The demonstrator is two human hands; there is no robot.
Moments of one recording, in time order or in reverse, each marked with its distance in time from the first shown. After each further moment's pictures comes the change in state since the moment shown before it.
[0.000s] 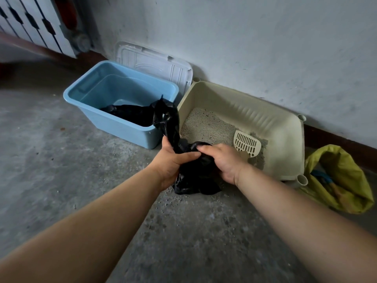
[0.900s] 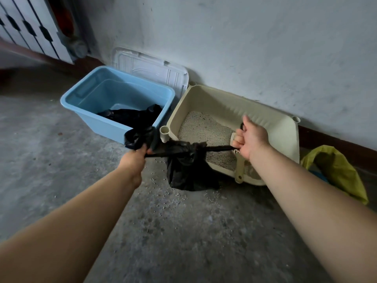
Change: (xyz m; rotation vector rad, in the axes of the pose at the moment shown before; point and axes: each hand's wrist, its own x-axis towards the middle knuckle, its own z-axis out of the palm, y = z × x) left_hand 0.005 0.021 -0.044 0.284 0.588 -0.120; right_hand 0.039 -0.028 -0.065 0.476 0.400 -0.115
